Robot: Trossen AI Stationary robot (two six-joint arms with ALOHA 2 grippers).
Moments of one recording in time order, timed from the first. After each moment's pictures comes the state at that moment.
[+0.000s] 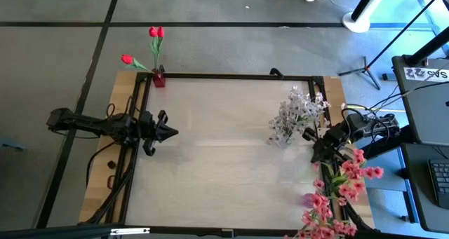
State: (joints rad) left arm -0.10 0.28 0.01 0.47 -0.06 -0.33; right arm 0.26 0.00 0.21 0.02 -0.50 0.29
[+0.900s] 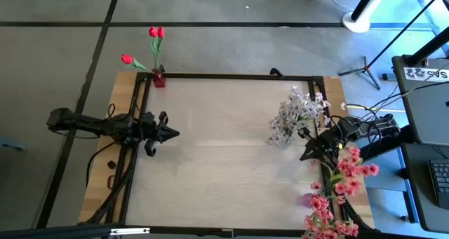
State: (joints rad) left arm -0.10 0.28 0.01 0.40 -0.06 -0.36; right arm 0.26 0.00 0.15 -0.06 -0.39 0.12
